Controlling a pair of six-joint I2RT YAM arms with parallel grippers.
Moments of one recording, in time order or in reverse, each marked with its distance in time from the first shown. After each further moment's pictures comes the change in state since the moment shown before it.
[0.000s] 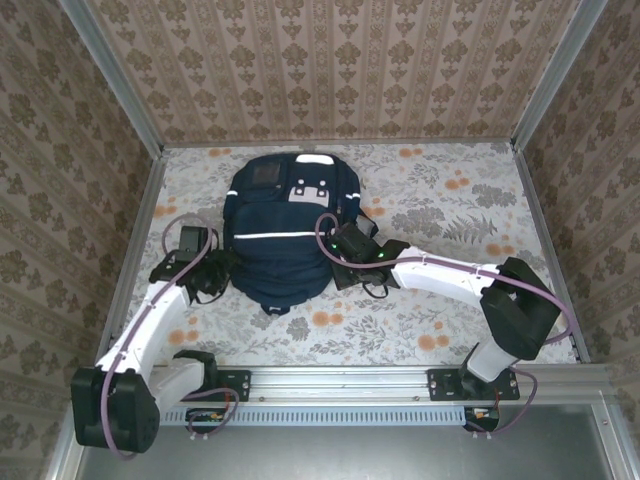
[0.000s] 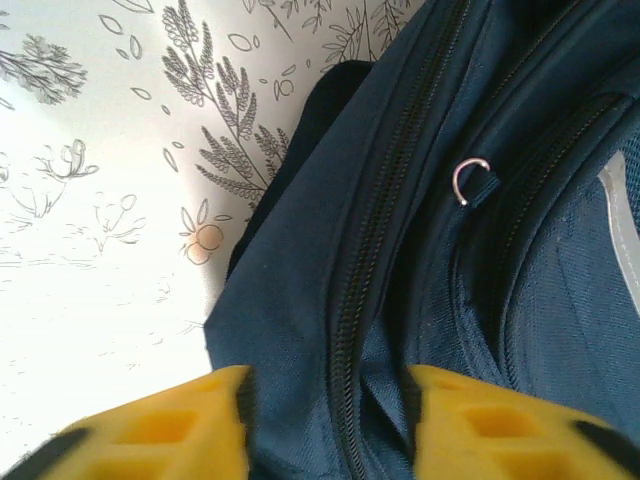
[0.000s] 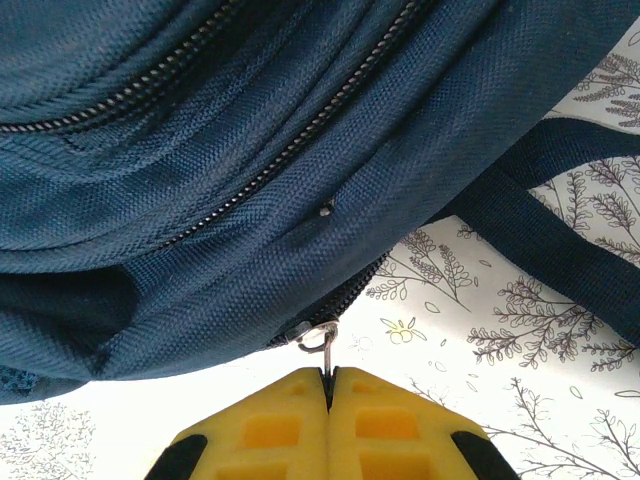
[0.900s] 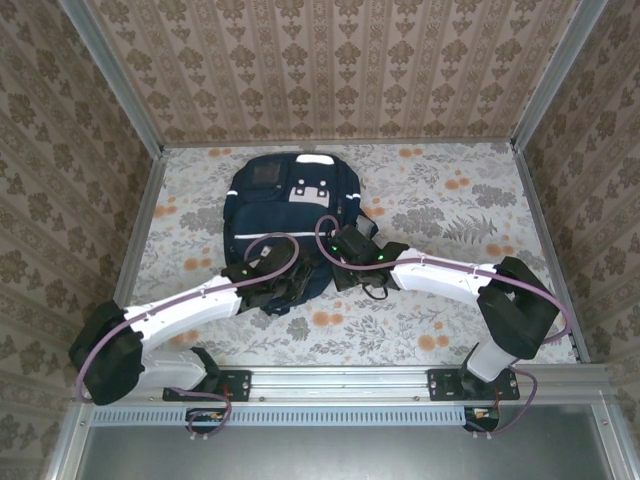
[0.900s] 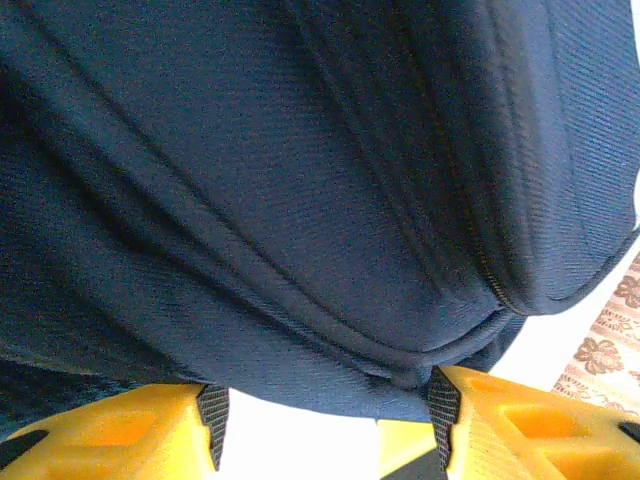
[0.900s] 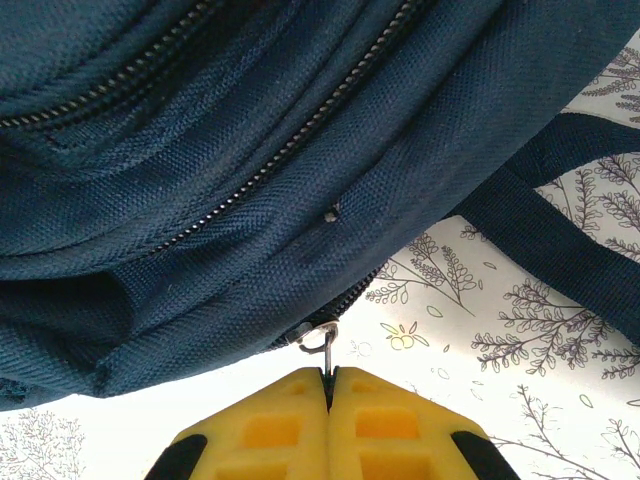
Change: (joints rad) left arm -0.722 0.276 0.090 0.317 -0.243 -0.607; right arm 0.000 0.003 -0.026 0.042 0.000 0.000
